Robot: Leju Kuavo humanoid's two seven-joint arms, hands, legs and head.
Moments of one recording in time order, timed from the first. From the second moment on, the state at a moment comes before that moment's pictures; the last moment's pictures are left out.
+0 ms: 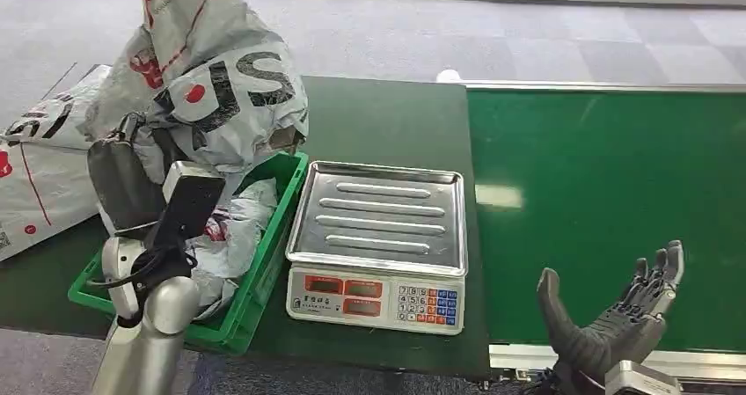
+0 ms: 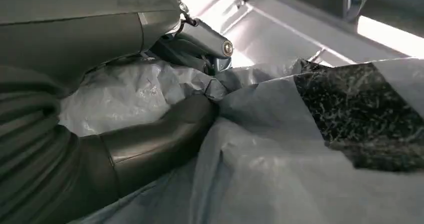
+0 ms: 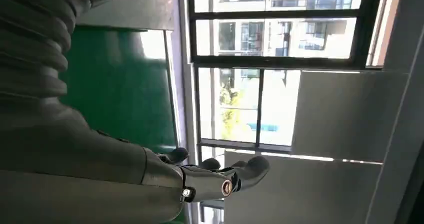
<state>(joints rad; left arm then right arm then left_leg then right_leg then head) -0.31 -0.03 -0.25 -1.64 -0.92 0.50 -0.01 0.31 0.10 0.16 -1.90 0.25 -0.70 -0.70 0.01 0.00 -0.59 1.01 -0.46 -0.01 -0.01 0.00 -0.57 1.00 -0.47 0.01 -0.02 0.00</state>
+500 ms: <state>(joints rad) -0.18 0.04 0.02 -1.48 -0.93 0.15 0.09 0.30 0.08 0.16 -1.89 0.27 -0.70 -0.64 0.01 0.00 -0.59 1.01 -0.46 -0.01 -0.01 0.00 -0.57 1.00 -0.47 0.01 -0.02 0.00</state>
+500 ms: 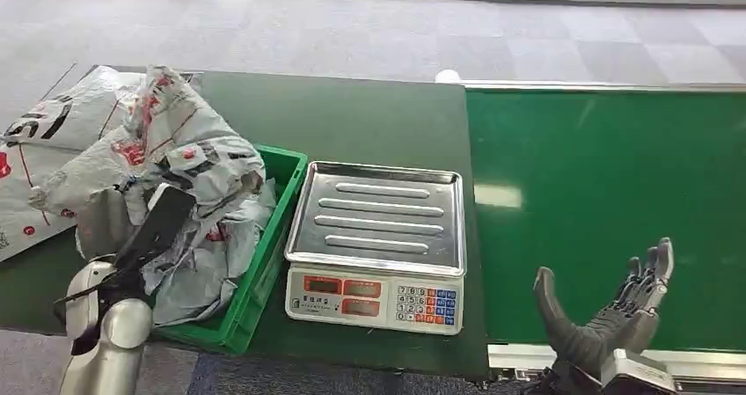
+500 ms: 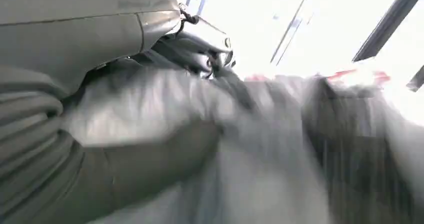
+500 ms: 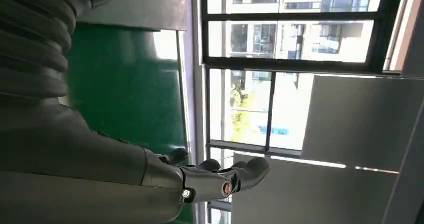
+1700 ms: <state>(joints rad) 0.57 0.00 -0.05 -2.04 0.00 0.19 -0.65 0.41 -0.18 0.32 -1.83 0.10 -0.44 -0.53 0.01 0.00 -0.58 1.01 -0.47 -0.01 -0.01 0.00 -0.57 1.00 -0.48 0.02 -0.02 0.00</state>
